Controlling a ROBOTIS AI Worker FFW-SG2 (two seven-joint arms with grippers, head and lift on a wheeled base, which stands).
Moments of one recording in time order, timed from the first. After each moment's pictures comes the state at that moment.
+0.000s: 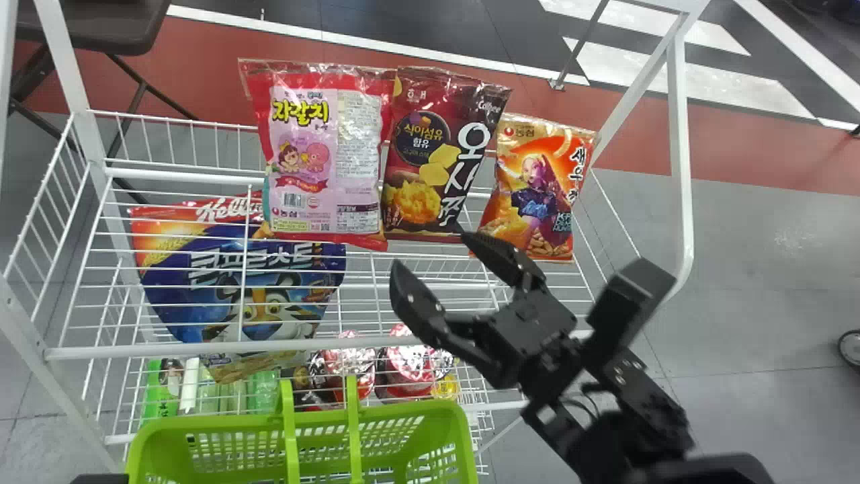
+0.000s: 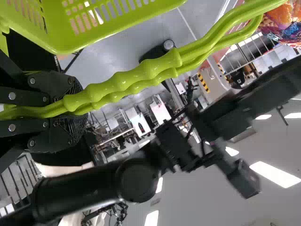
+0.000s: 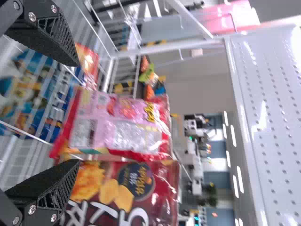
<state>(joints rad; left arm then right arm) 0.71 0.18 -0.17 -2.37 0.44 1.11 -1.03 0.58 -0.02 -0.09 -2.37 -0.08 0.35 0.49</state>
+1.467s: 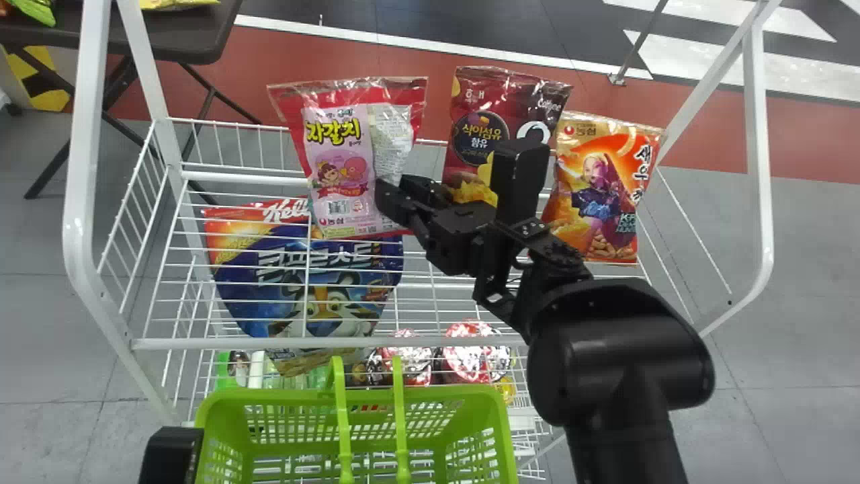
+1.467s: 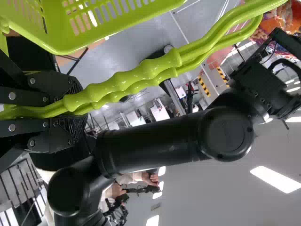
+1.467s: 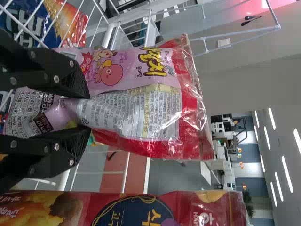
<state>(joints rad) 0.62 0.20 -0.15 -2.30 0.48 1.12 -1.02 0.09 0.00 0.06 -1.97 0.00 0.62 0.48</state>
